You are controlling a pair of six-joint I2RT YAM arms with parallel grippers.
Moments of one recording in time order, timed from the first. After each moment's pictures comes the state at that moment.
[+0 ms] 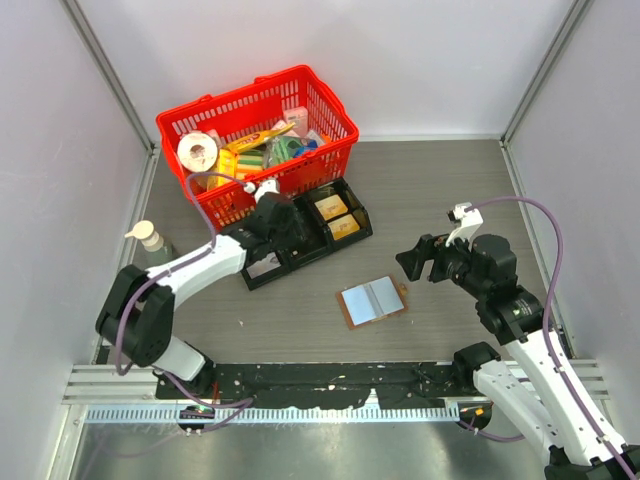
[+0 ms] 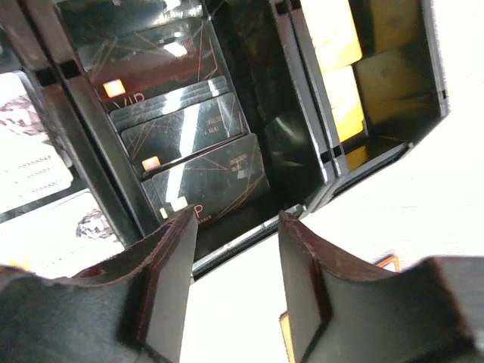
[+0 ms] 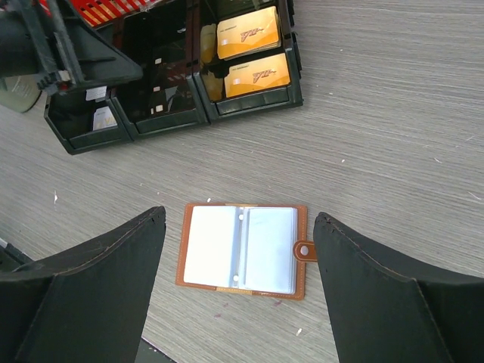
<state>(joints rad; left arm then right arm) -0.59 1.54 0.96 -0.16 -0.19 -0.77 0.34 0.60 0.69 -0.45 -0.19 0.28</state>
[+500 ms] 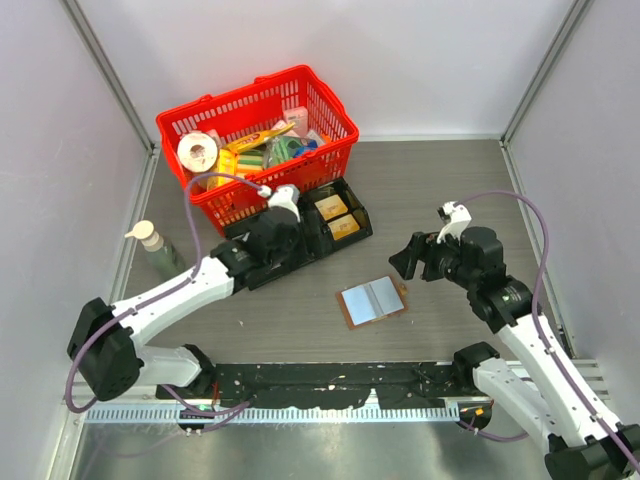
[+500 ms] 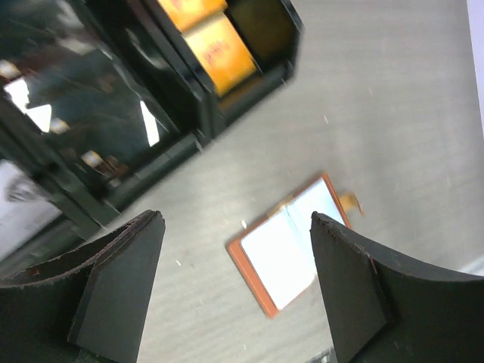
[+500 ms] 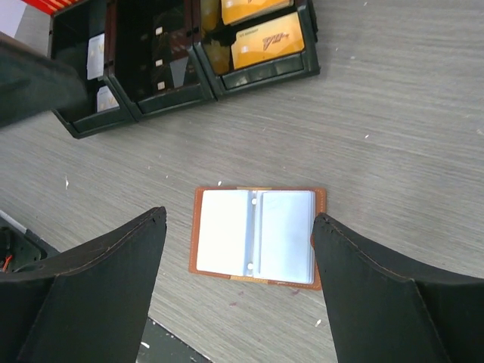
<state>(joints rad) -0.74 1.28 0.96 -0.24 -0.21 -0.69 0.34 0.68 0.68 -0.45 -0.23 0.32</state>
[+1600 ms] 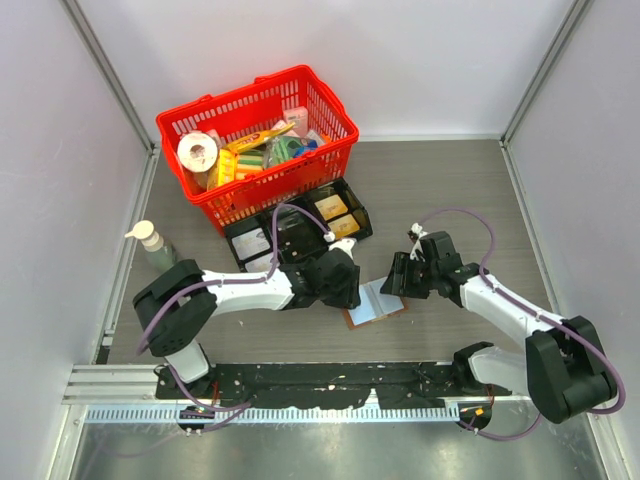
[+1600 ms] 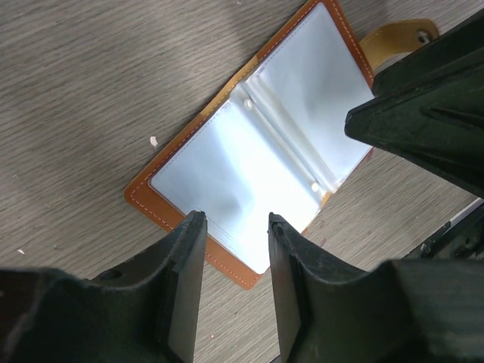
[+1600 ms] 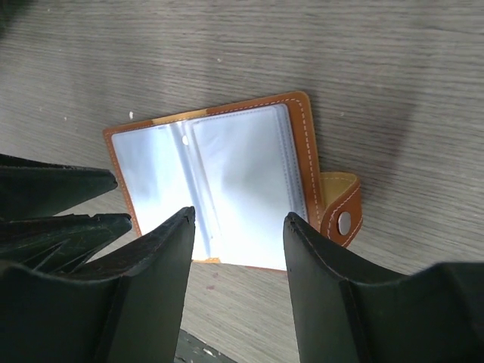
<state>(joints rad) -1.04 1.67 0.92 -0.08 -0.06 -0.74 0.35 1.16 0.51 -0.28 -0.32 0.48</state>
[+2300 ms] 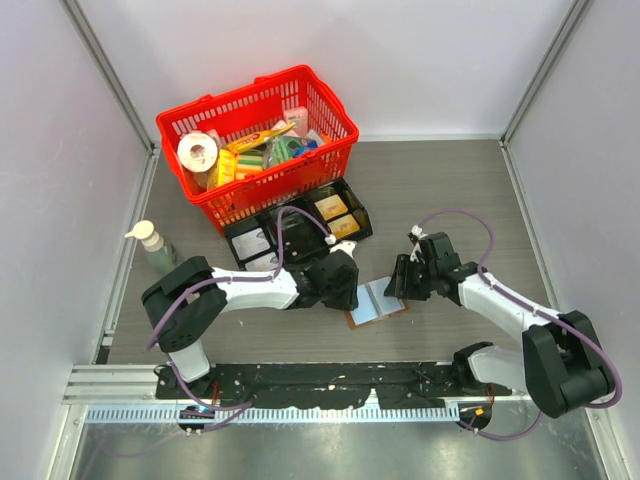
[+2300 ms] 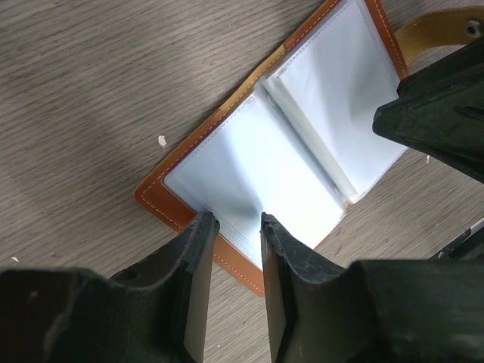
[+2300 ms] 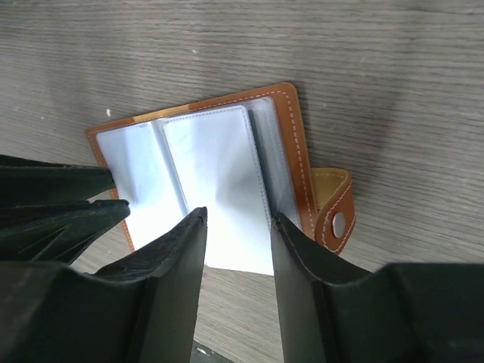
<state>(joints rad) -1.04 1.72 0.93 -0.09 -0.06 -0.75 0.35 1.19 0.51 -0.30 -0.28 0.47</state>
